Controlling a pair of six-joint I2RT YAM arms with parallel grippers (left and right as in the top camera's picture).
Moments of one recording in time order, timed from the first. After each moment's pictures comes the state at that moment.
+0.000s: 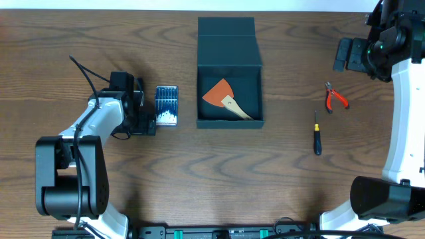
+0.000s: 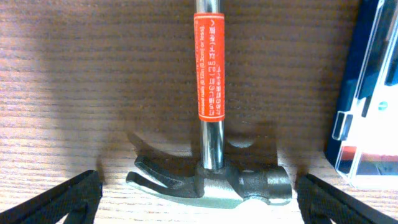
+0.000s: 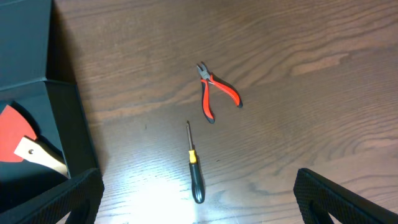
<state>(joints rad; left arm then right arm) -0.01 1.80 1.02 -0.68 -0.01 0.02 -0.12 1.76 2.06 -1.45 0.10 0.12</state>
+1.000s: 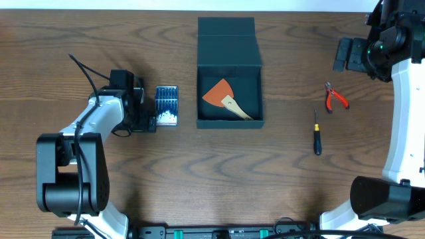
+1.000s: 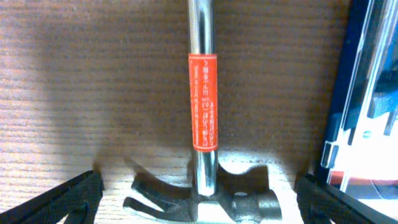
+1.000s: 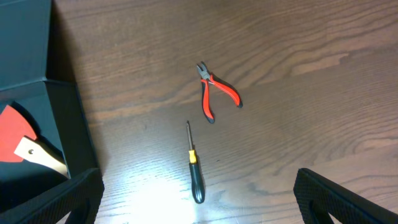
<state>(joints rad) -0.01 1.82 1.04 -0.65 0.01 0.01 -0.12 1.76 2.06 -1.45 0.10 0.12</state>
